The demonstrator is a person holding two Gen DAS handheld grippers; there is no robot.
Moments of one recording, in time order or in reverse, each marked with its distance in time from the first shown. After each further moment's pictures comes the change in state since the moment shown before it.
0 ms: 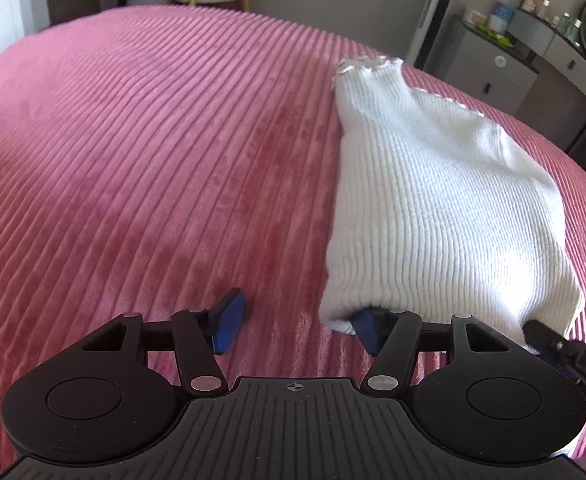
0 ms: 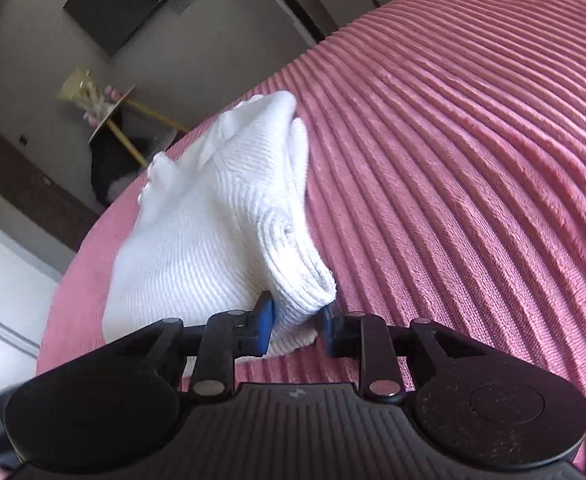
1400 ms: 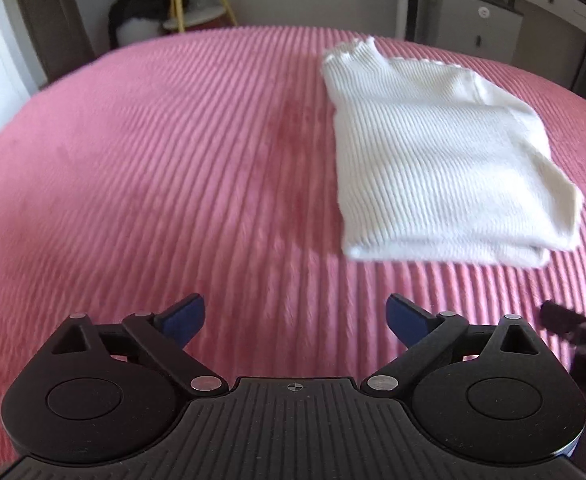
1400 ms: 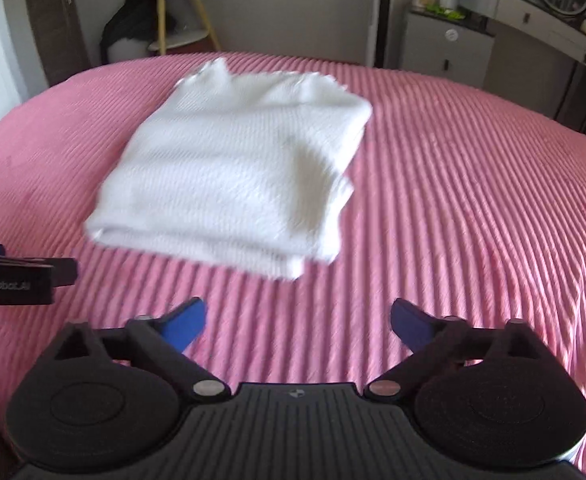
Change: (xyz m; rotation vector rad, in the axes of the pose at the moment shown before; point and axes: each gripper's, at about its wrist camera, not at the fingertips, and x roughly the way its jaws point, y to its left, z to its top) left arm -0.051 -0.012 -0.025 0.208 0.010 0.119; right arm -0.048 0.069 -0.034 -0.598 0.097 -0.264
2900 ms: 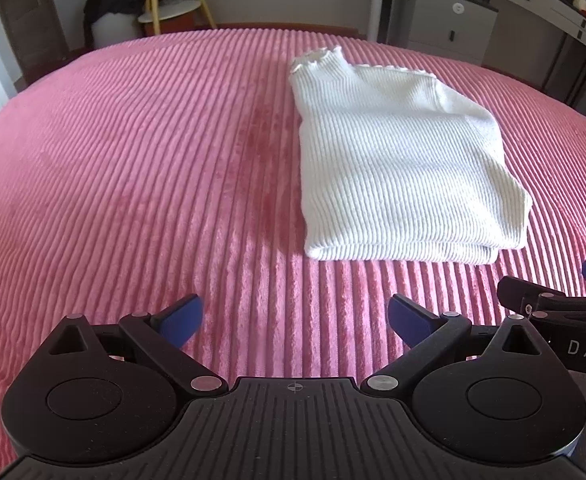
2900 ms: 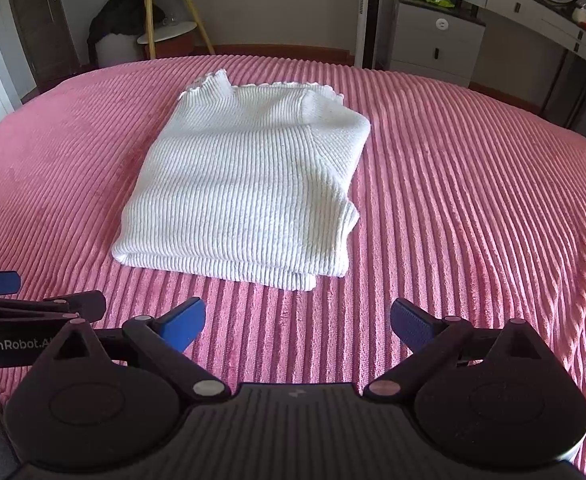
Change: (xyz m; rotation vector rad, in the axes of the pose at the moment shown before) left arm -0.026 -0.005 0.009 0.027 0.026 -0.069; right arm -0.027 0.016 0.031 0.043 0.053 -0.038
